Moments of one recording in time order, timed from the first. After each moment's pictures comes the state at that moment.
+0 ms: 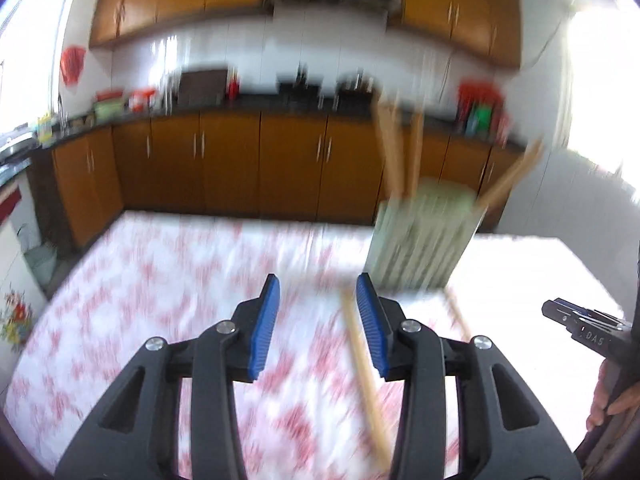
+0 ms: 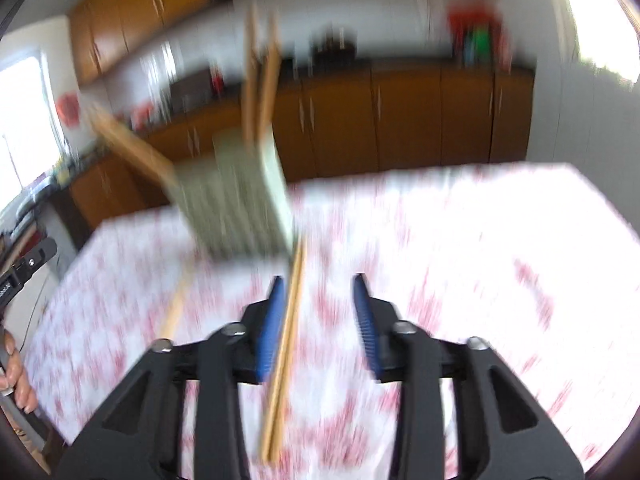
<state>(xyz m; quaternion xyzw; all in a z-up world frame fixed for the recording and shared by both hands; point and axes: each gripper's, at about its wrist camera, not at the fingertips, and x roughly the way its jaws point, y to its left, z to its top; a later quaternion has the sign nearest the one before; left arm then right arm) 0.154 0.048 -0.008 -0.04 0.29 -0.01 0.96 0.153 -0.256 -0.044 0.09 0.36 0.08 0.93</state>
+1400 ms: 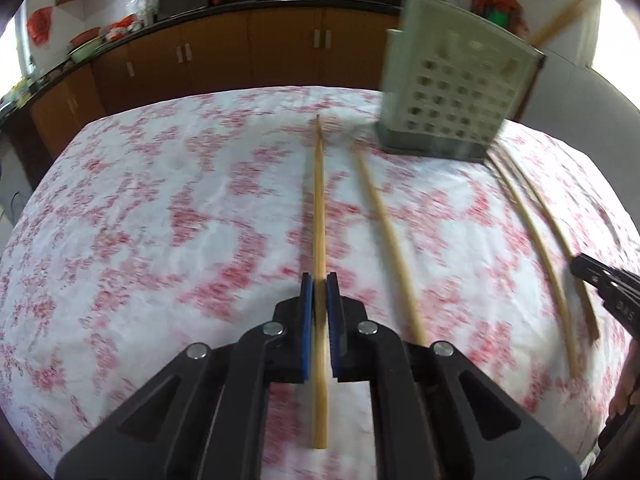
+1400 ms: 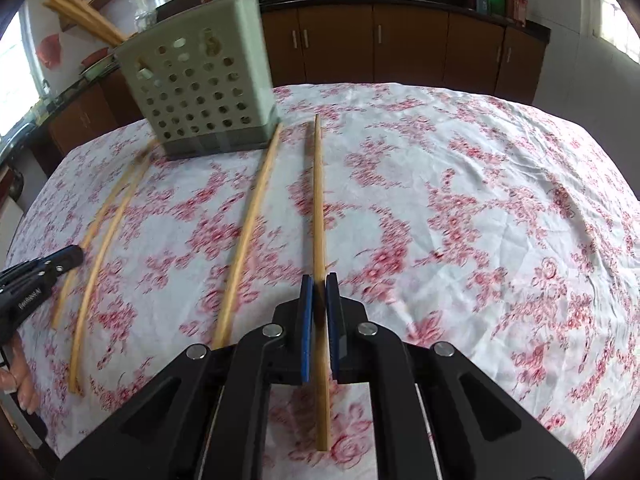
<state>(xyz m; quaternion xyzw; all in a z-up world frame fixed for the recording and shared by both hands) 0.201 0.030 -0.106 -0.01 0.44 0.00 0.90 0.172 -0.245 -0.109 0.03 0.43 0.05 0.90</state>
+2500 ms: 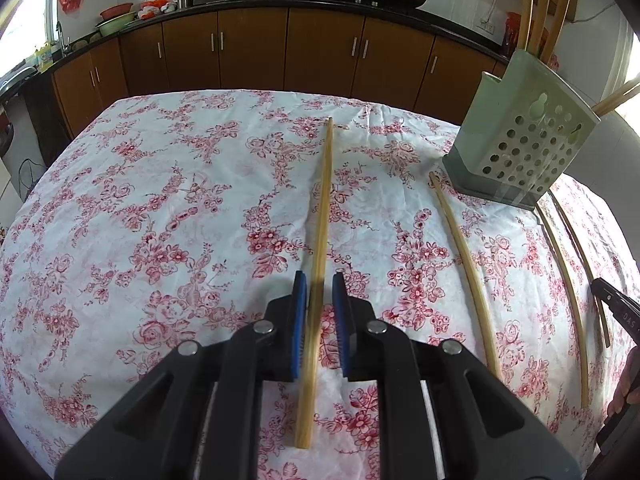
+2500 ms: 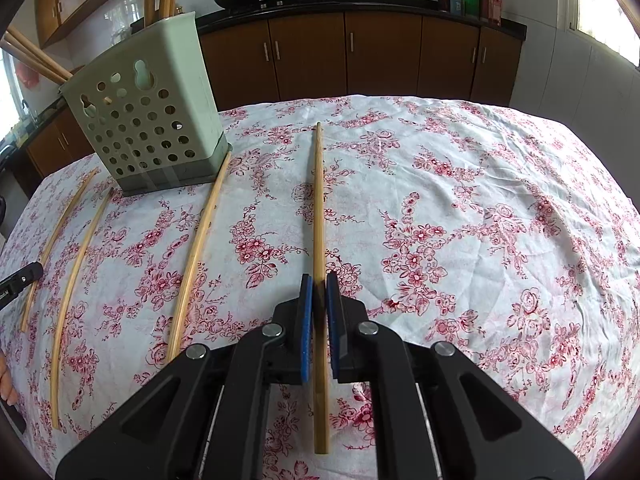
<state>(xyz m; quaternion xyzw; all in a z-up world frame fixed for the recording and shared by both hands) 0.219 0.087 -0.108 -0.07 0.43 0.02 0.90 0.200 -0.270 -0.112 0.05 0.41 0.02 0.91</state>
